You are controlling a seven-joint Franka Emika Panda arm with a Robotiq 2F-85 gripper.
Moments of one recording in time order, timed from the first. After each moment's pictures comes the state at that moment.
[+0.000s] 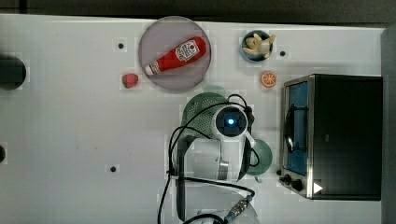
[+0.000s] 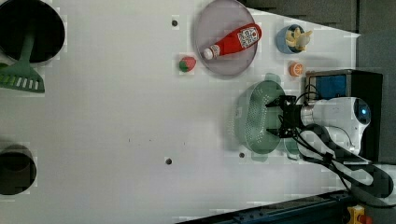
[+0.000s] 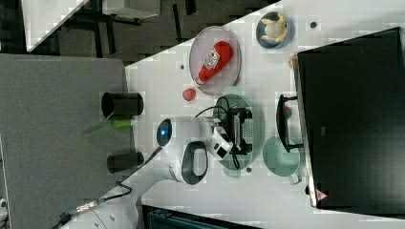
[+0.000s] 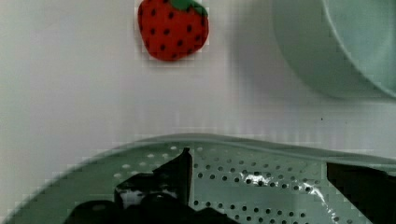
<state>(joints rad) 0.02 0.39 -0.15 -2.39 -0.05 1.12 0.74</state>
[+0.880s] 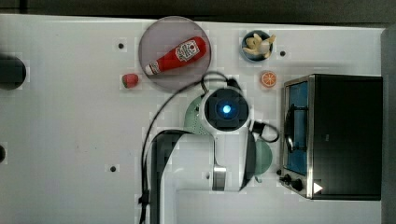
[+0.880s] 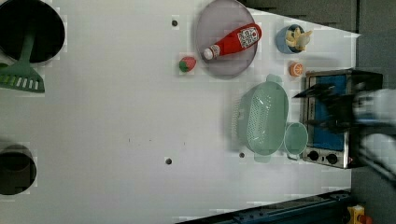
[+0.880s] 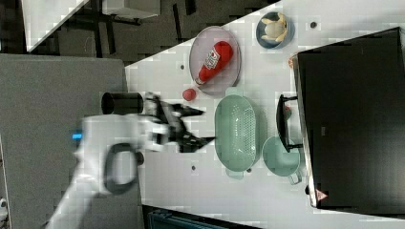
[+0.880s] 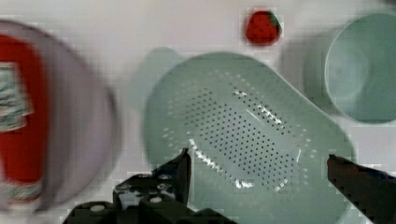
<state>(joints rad) 0.02 -0.01 -0.08 -2.26 -0.05 0.66 0.24</state>
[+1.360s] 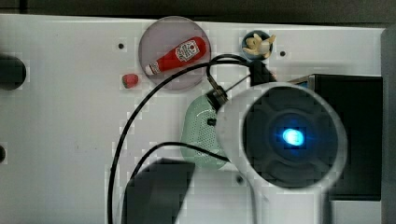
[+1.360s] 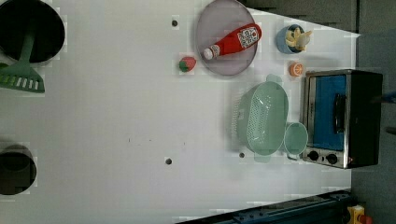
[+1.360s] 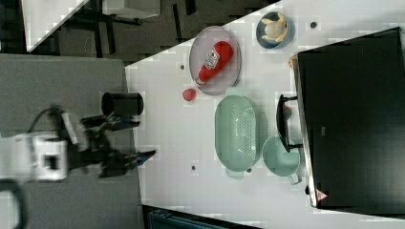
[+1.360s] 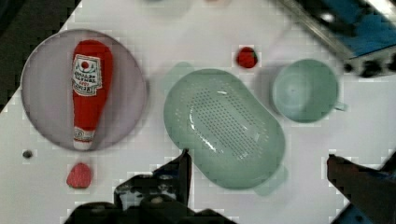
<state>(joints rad) 0.01 -0.22 -0.09 -1.90 -0.04 0.13 0.07</state>
